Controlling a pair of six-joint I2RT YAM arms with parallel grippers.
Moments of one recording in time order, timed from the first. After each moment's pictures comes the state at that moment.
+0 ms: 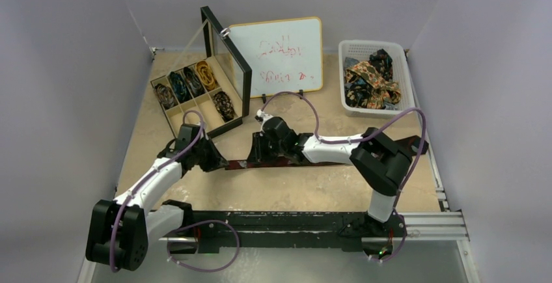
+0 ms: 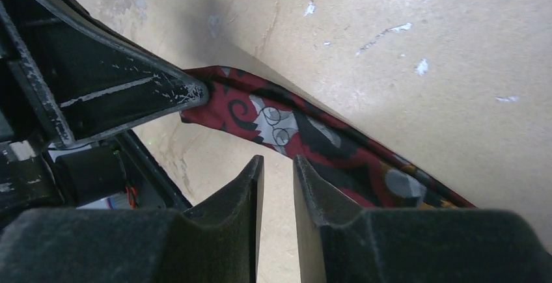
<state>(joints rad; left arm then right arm) -0.19 1.06 0.46 -0.40 0.29 -0.73 0.94 1.79 0.99 0.08 -0.21 0.74</state>
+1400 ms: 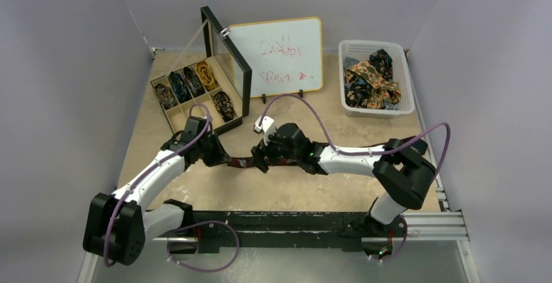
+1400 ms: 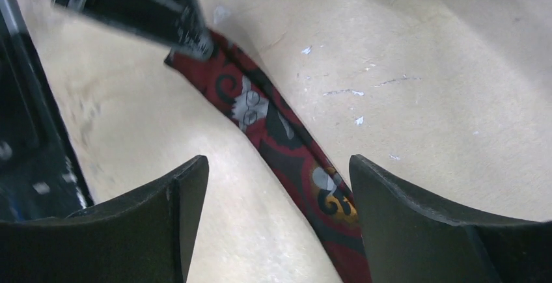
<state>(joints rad) -0.28 1.10 0.58 -0.47 0.21 -0.72 0.97 1.62 0.84 0.27 -0.15 0.17</state>
